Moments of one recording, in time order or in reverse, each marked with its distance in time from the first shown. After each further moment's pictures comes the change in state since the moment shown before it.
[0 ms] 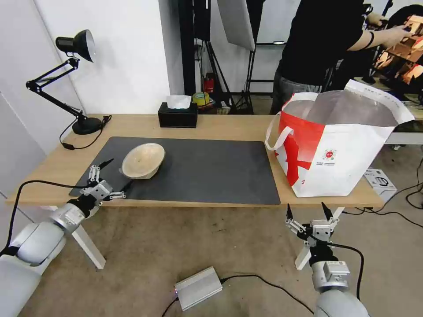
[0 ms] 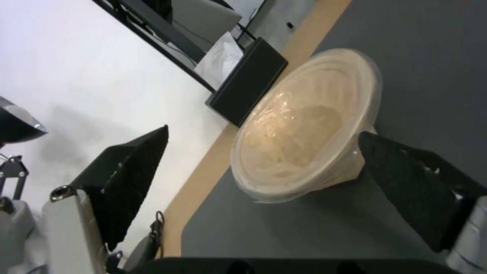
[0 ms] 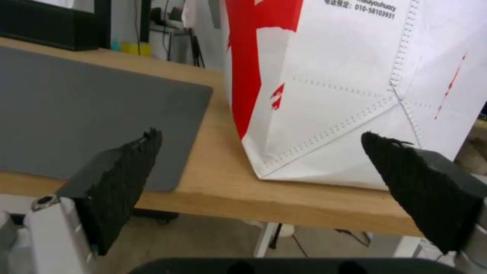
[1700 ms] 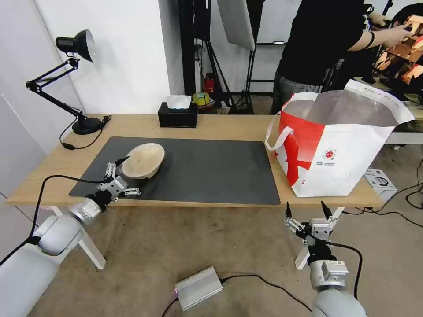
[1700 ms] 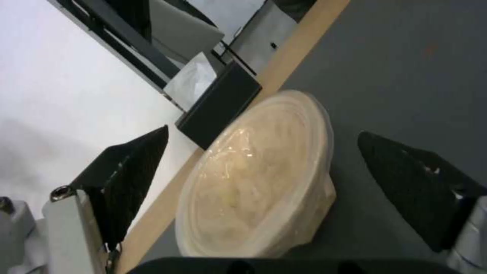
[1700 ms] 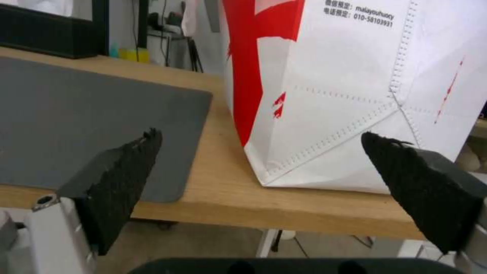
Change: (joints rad) left arm -0.131 -0.032 0.165 0.049 -0.034 -0.001 0.003; right arm 0.006 0.029 -0.002 0.008 -0.012 -0.006 0.002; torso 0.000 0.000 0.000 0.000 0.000
